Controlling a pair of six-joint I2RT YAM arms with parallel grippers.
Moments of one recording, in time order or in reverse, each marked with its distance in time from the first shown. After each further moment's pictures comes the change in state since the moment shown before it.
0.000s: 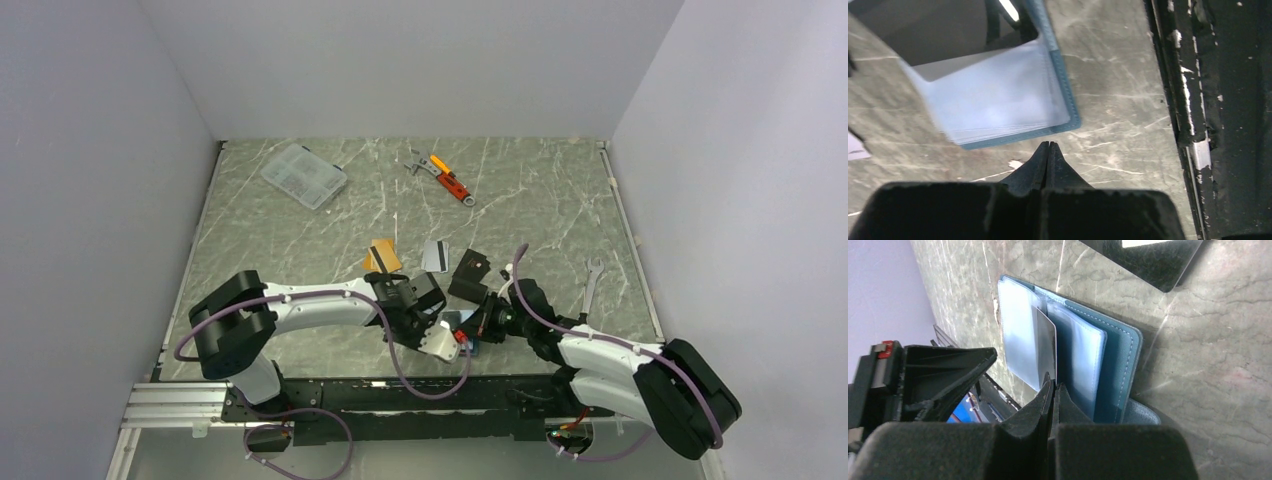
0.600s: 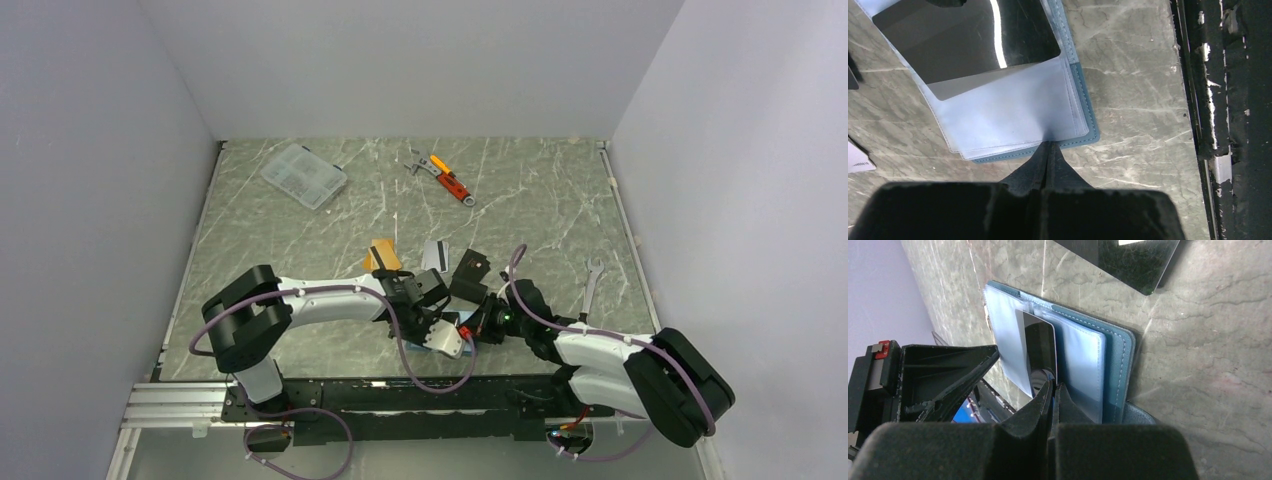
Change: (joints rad) left arm 0.024 0.072 0.051 0.025 0.010 0.015; right arm 0.001 0.058 -0.008 0.039 0.018 0.027
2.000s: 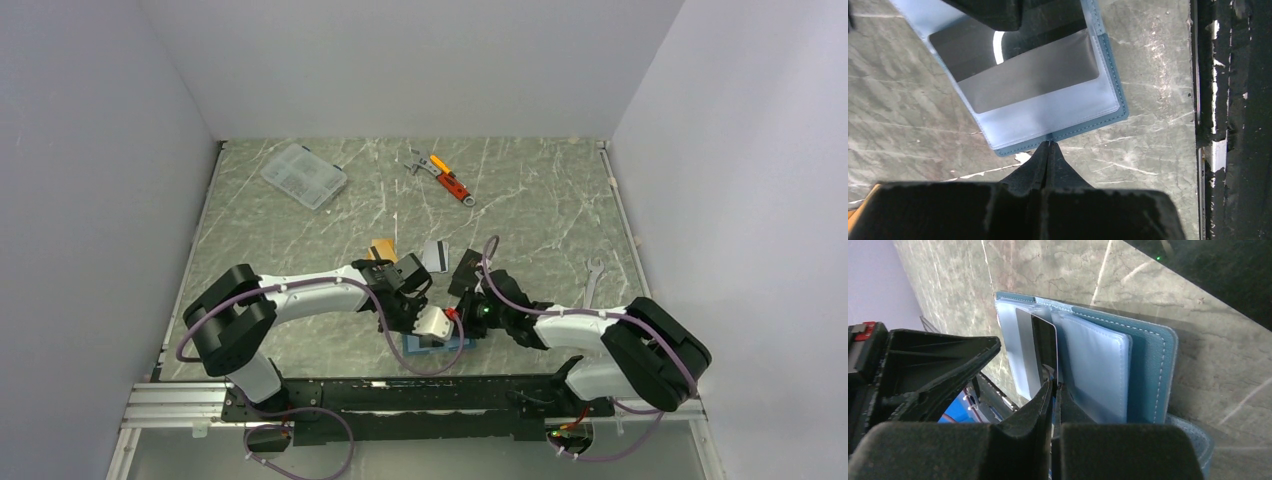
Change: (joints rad) left arm 0.122 -0.079 -0.065 0.023 0.107 -0.024; right arm 0.130 0.196 0.146 0.020 0.029 0.028
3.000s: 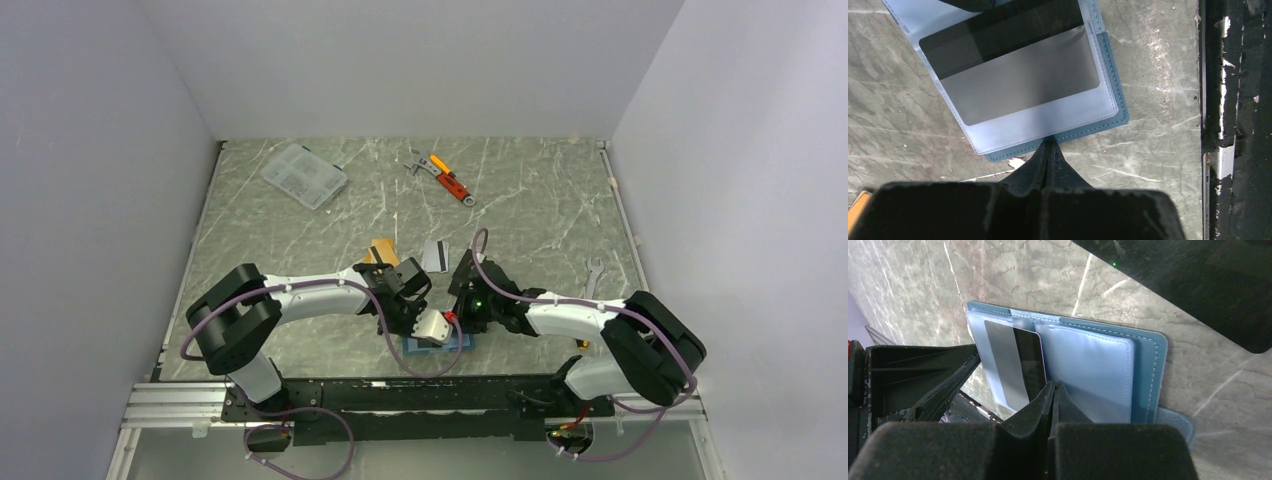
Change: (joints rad) left arm -0.005 0.020 -0.043 0.050 -0.008 -0.003; right arm 0.016 0.028 0.158 -0.292 0.090 -0.099
